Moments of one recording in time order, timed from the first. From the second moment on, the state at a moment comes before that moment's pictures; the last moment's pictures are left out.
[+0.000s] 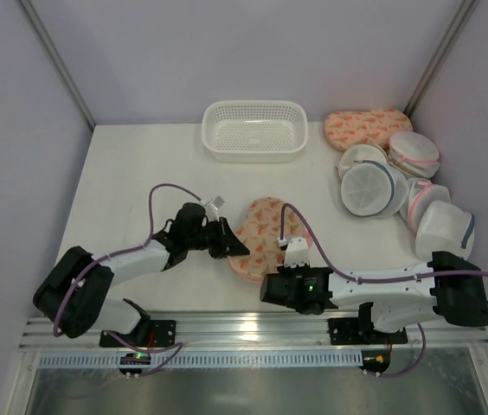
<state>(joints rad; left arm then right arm) -0.63 1.37 0.52 0.26 0.50 -0.99 1.38 1.25 0.69 -0.73 0.73 1.11</state>
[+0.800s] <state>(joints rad) -0.63 1.36 0.58 0.07 0.50 -0.90 1.37 1.26 0.72 -0.83 0.81 1.18</state>
